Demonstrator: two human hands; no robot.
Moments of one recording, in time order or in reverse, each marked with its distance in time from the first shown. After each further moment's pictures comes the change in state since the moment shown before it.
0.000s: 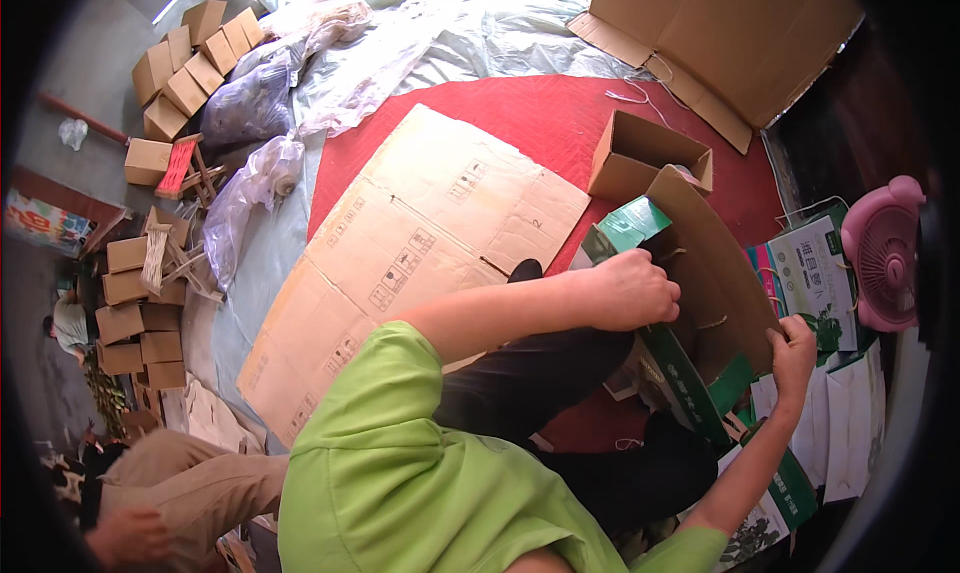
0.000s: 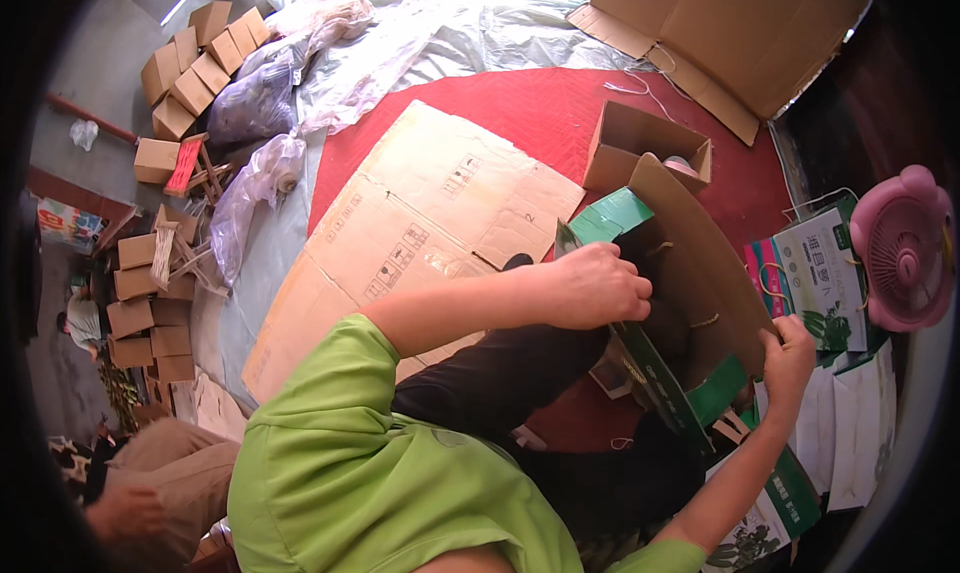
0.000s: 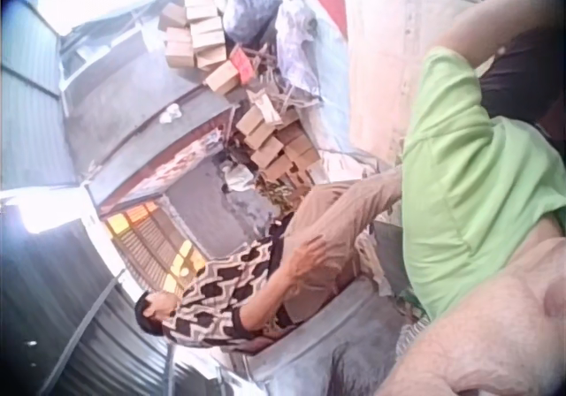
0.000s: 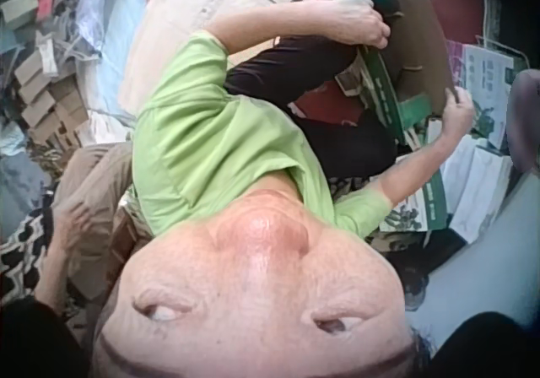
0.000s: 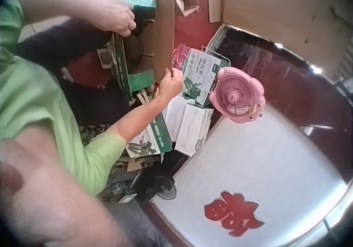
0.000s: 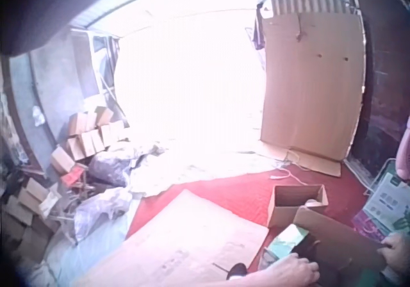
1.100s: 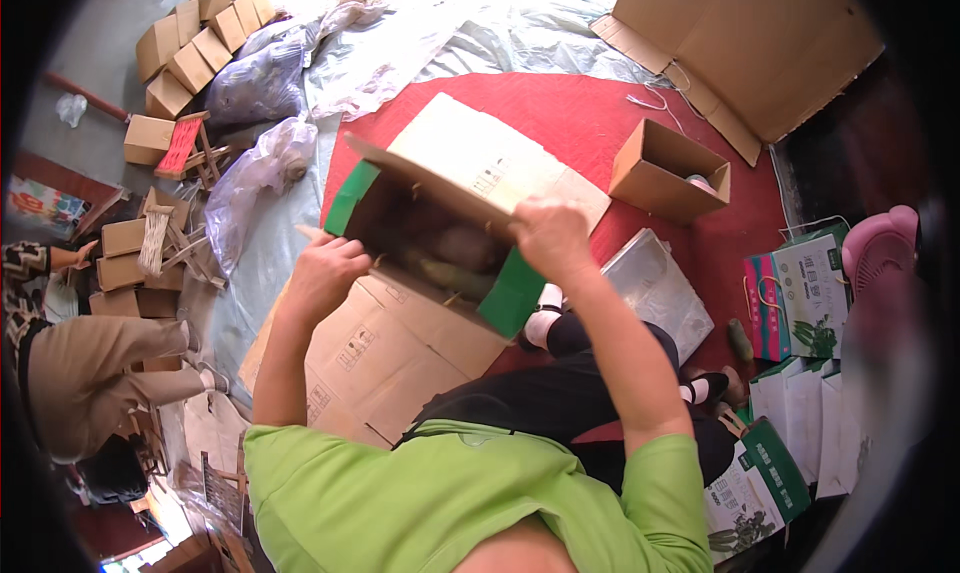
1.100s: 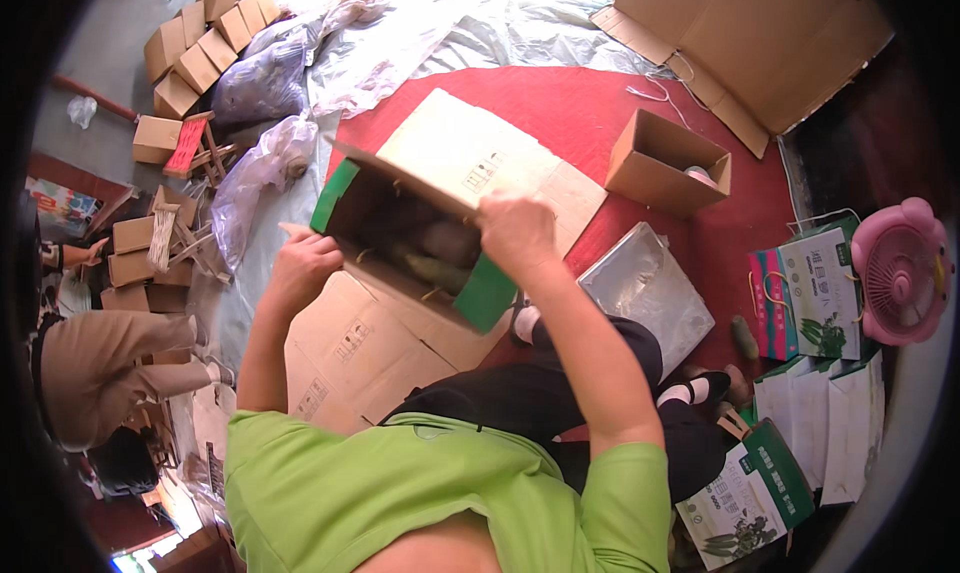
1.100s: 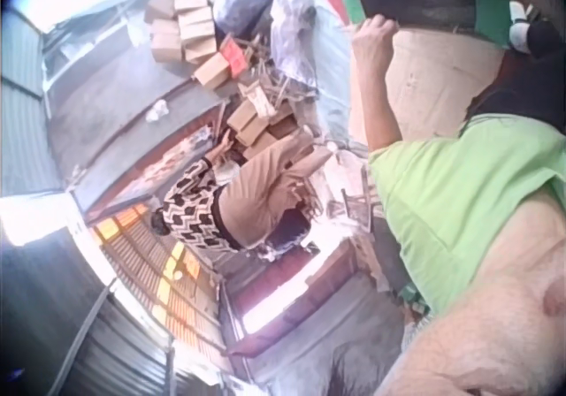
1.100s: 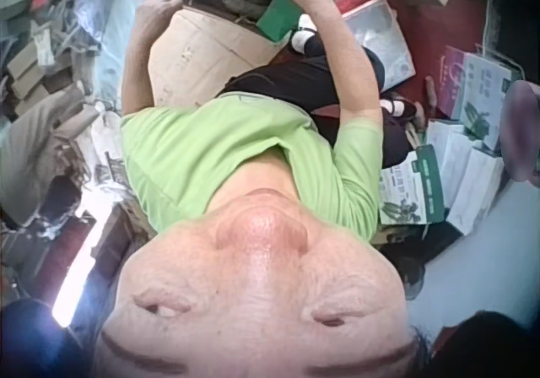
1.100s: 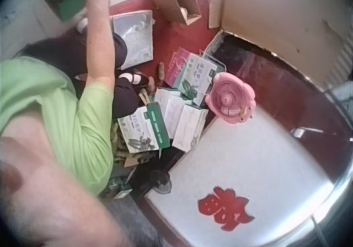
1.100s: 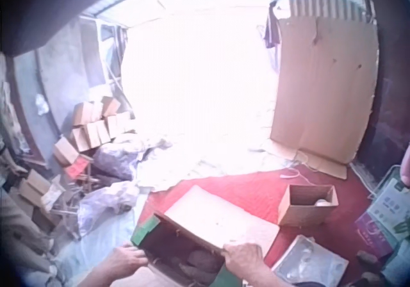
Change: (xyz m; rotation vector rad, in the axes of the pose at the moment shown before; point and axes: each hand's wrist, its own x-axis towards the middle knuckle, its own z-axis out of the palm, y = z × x) left_hand -0.378 -0.002 -0.086 0.300 0.011 -0.798; right_hand 0.017 -0.333 0.235 0.025 -0.233 -0.647
